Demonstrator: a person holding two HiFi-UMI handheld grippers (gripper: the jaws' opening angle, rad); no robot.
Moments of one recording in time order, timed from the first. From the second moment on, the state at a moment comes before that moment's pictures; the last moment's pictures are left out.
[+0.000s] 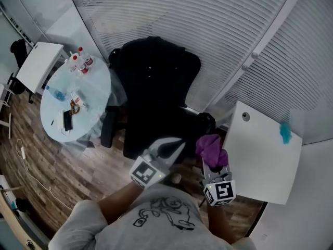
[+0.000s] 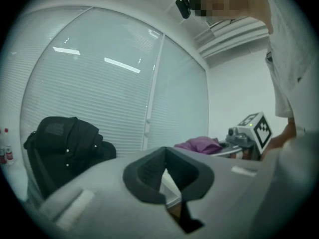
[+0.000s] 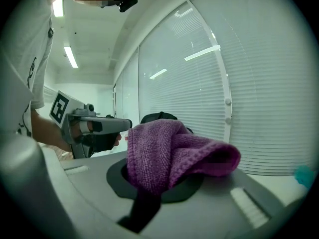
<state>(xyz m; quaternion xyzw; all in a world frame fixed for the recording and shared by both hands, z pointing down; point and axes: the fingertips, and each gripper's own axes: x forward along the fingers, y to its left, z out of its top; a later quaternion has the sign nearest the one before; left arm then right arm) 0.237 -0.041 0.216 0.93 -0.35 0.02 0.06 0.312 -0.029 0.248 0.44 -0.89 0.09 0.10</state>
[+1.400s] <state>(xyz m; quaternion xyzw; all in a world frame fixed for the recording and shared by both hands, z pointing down) -0.146 0.141 0.208 0.75 -0.66 -0.03 0.05 -0.092 0.112 0.228 0.06 -0.99 0.01 0.11</state>
